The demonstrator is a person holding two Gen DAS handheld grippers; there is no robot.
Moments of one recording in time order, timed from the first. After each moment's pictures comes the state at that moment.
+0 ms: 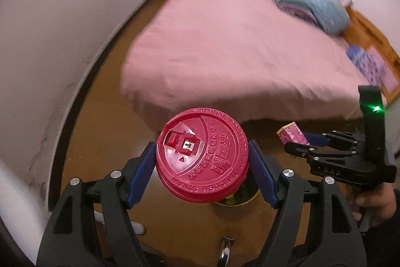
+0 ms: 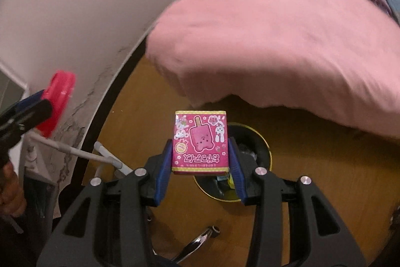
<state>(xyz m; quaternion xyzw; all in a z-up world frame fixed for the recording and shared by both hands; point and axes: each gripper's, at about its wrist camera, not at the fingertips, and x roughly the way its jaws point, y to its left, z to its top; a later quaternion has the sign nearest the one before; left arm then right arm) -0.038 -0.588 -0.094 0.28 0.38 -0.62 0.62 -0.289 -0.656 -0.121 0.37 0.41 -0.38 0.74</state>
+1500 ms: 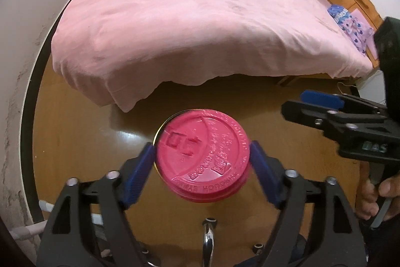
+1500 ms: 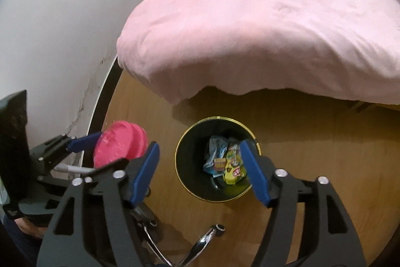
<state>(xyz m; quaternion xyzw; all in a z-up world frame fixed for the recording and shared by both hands) -0.118 -0.668 -0.195 0.35 0.45 -0.64 0.51 -0.329 -0.693 -0.154 0.43 0.38 -0.41 0.71</state>
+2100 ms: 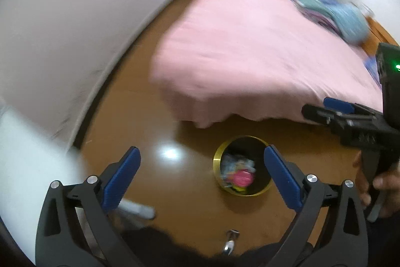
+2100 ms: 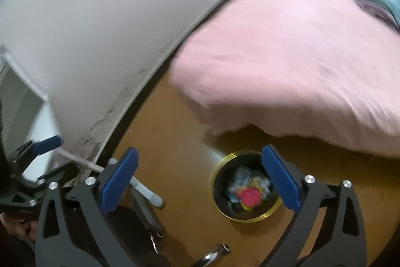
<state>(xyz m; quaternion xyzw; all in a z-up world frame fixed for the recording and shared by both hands) -0.004 -0.509 -0.047 0.26 0.39 -0.54 0.70 -0.235 -0.645 -0.052 0.32 0.35 -0.35 0.81</state>
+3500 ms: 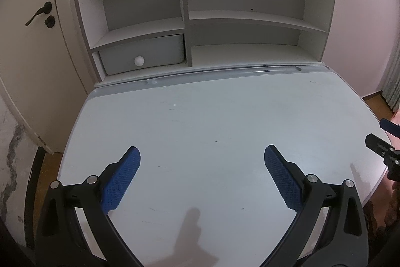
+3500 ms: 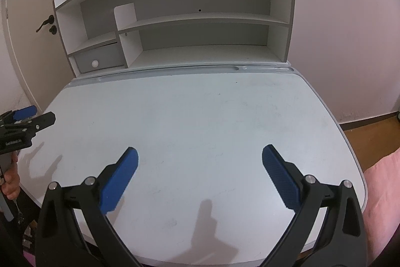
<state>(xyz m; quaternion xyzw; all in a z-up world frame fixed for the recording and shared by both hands) 0.130 0.012 0.012 0.03 0.37 -0.02 0.93 0.077 -0.248 -0.004 0.01 0.36 0.06 0.93</state>
